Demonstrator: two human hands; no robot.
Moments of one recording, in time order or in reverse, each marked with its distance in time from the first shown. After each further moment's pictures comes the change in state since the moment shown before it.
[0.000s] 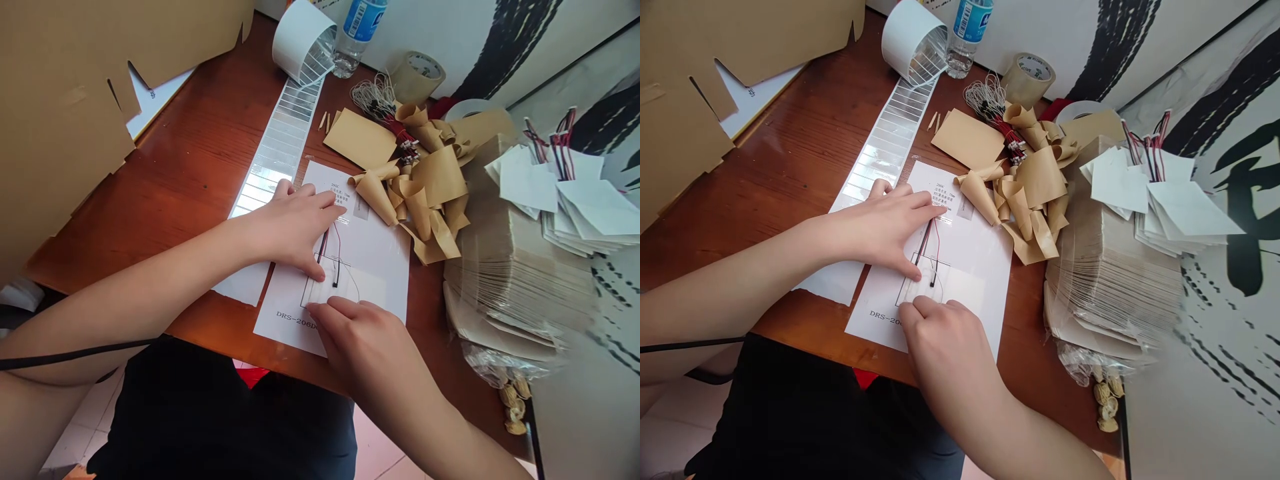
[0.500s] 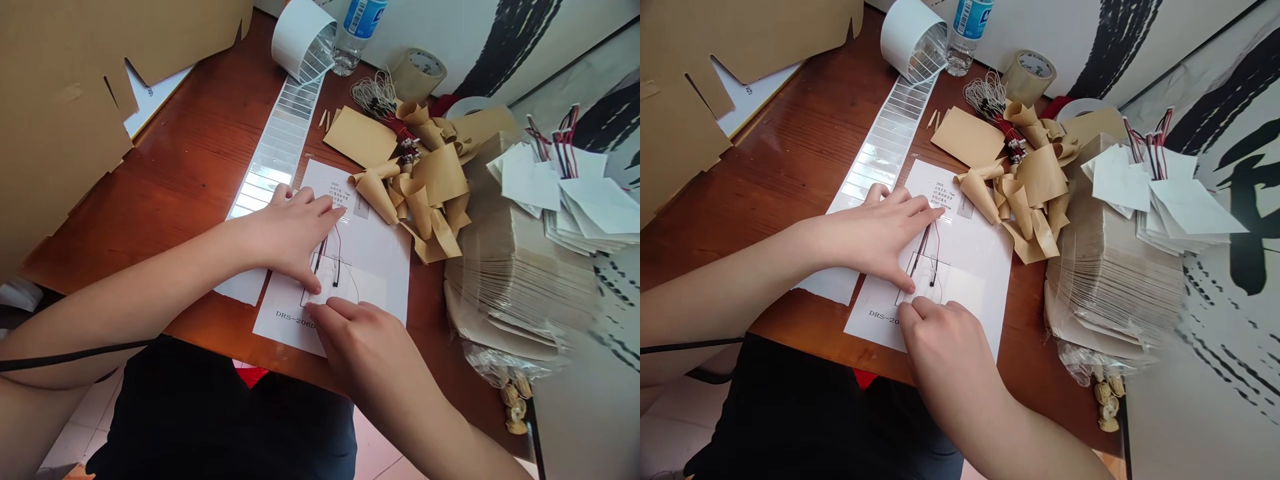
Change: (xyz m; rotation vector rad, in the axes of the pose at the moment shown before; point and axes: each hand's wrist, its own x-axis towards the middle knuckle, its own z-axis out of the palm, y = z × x) left_hand -0.007 0.006 -0.002 0.030 -0.079 -0.008; right_hand -0.002 0.001 0.000 -0.001 -0.079 0.015
